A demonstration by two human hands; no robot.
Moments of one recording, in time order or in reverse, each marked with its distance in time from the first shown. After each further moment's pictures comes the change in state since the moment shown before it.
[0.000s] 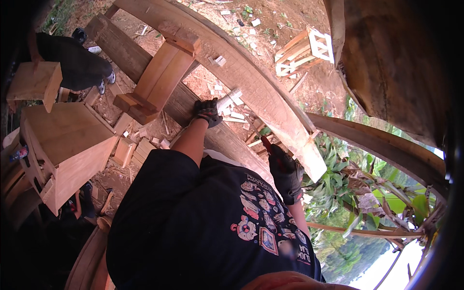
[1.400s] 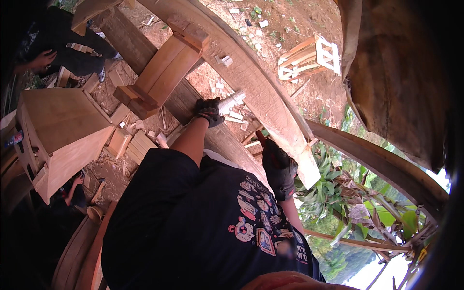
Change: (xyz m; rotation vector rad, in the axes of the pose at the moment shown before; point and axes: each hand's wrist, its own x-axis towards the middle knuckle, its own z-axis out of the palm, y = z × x) left_hand -0.002 -0.003 -0.010 -0.111 -0.005 -0.006; right_hand 0.039 -0.018 0.018 -0.024 -0.030 -0.122
